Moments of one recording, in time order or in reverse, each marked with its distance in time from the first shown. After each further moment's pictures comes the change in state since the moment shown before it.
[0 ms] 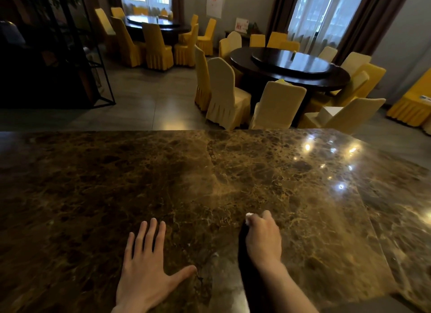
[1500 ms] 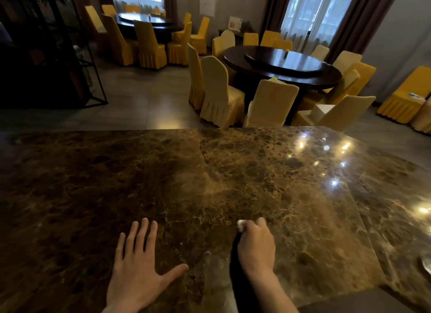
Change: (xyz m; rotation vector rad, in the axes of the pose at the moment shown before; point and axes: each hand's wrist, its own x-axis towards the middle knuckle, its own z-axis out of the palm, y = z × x) left_hand 0.000 0.002 -0.004 0.038 -0.059 -0.012; right_hand -0.022 -0.001 -0.004 0.049 0.027 0.076
